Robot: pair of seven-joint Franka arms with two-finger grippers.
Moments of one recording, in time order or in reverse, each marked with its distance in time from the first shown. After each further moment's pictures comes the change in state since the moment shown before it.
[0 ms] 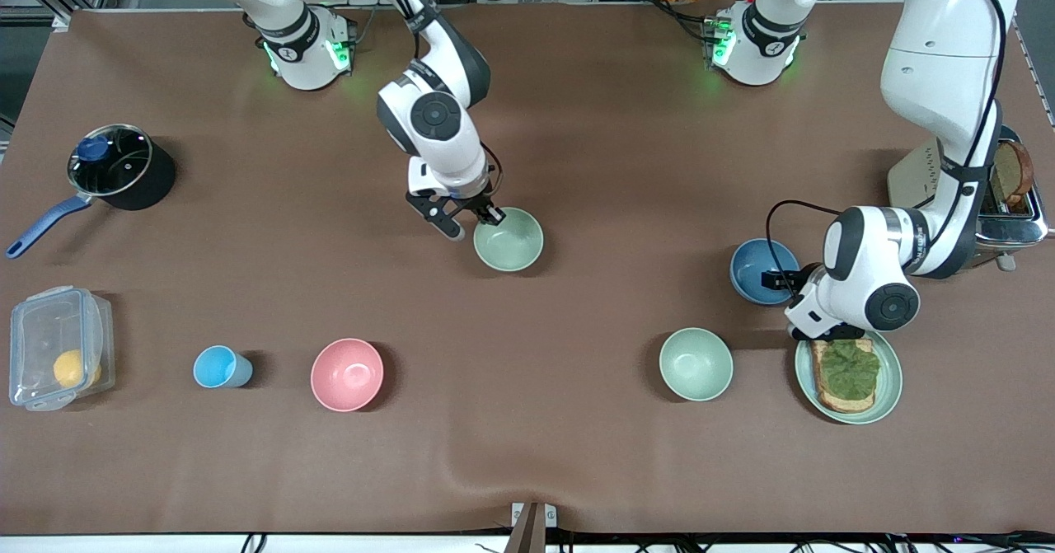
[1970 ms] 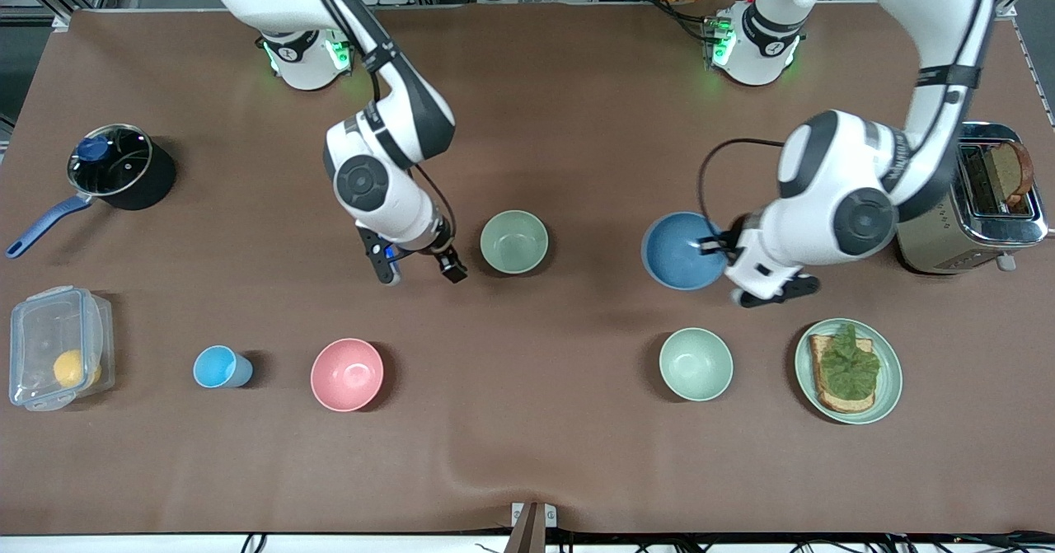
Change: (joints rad) left arm -0.069 -0.279 -0.254 0.034 -0.233 -0.134 -0.436; right arm -0.191 0.042 -0.026 0.165 0.197 -0.205 0.085
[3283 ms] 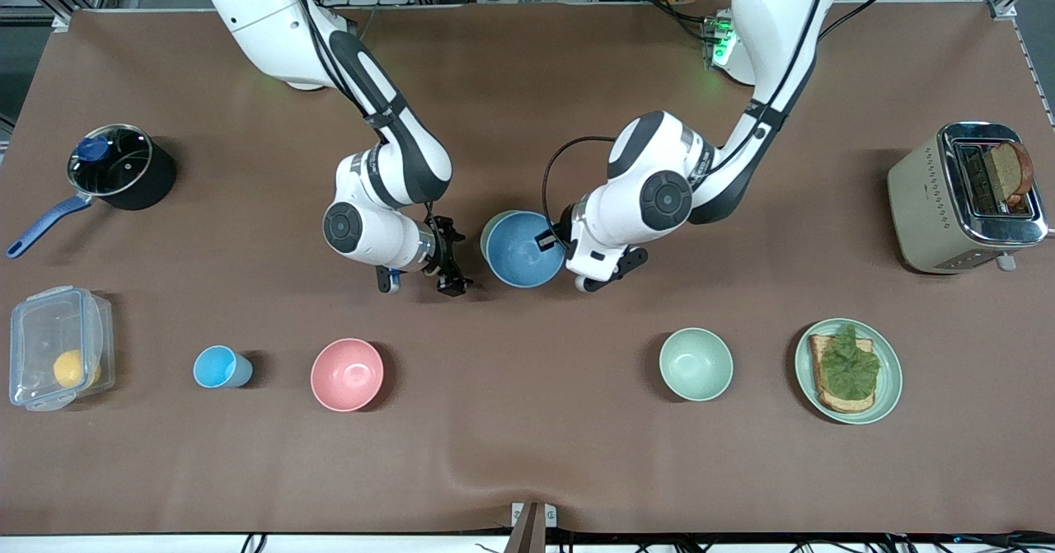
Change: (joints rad) left arm -0.315 0.221 -0.010 0.117 -0.204 0.321 -0.414; right arm -0.014 0.137 0.011 -0.026 0.354 0.159 -0.063
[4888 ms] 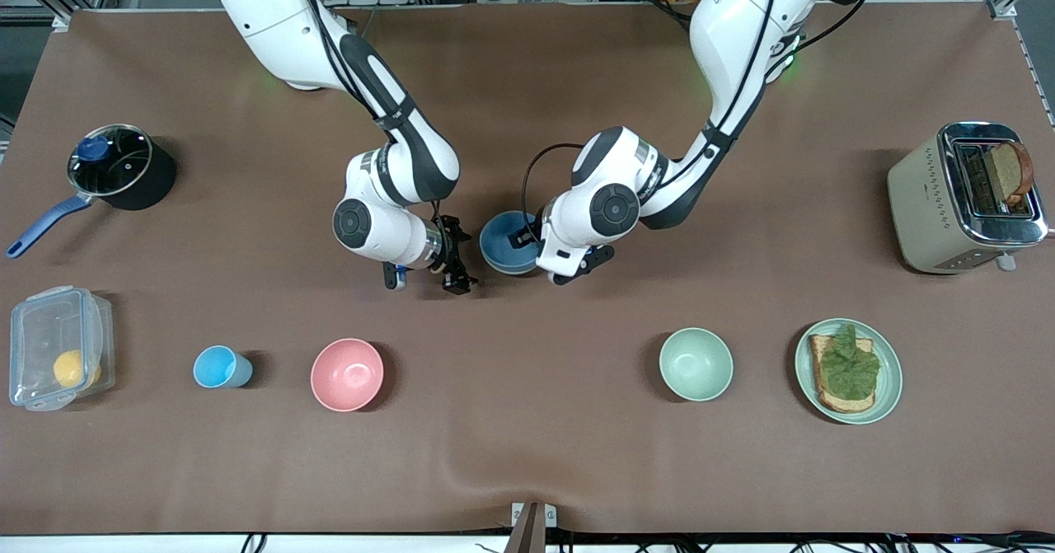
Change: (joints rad) left arm -0.078 0.110 0.005 0.012 0.016 0.063 -0.037; right arm 0.019 0.015 0.003 -0.017 0.027 0.051 0.000
